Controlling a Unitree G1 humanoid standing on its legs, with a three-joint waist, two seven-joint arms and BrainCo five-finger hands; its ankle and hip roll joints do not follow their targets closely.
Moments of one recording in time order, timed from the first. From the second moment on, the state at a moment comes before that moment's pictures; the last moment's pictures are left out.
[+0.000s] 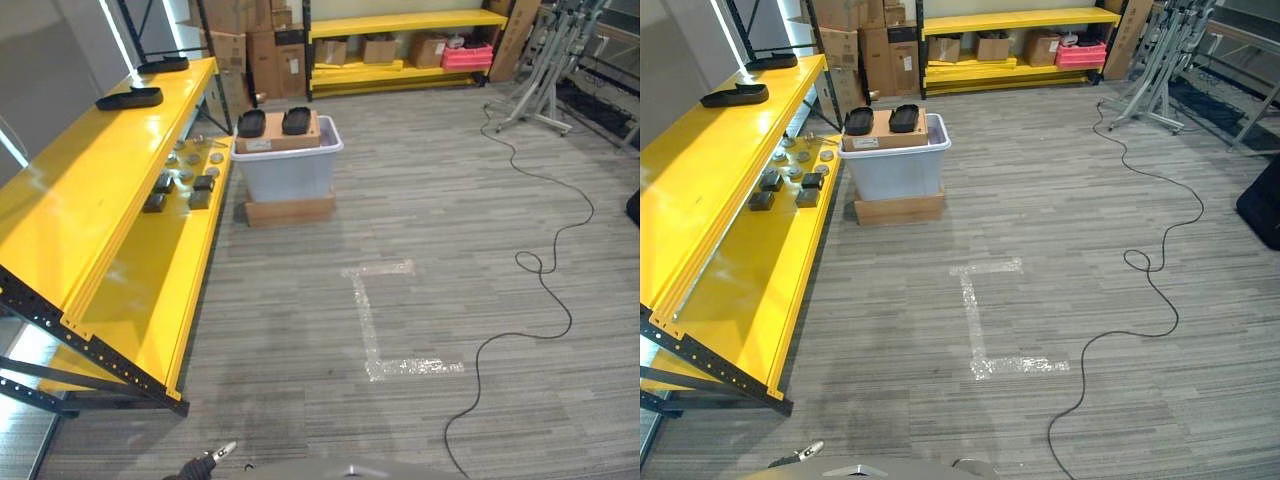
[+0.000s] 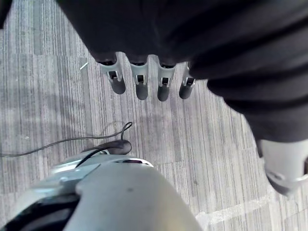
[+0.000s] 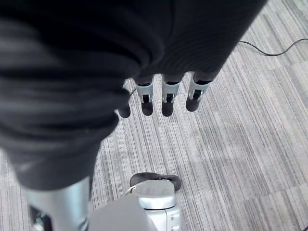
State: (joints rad) left arm 0.07 0.22 -0.27 1.24 -0.27 -0.07 -0.07; right arm 0.09 -0.26 0.13 1.32 0.31 0.11 -0.05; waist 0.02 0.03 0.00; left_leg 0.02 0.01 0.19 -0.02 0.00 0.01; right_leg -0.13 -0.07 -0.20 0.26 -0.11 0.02
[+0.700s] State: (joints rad) left arm 0.05 0.21 -0.24 1.31 -0.23 0.05 0.08; right arm 0.09 -0.25 0.14 1.35 0.31 0.14 -0.05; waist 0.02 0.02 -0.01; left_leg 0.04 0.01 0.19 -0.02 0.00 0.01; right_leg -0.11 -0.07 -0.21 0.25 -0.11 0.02
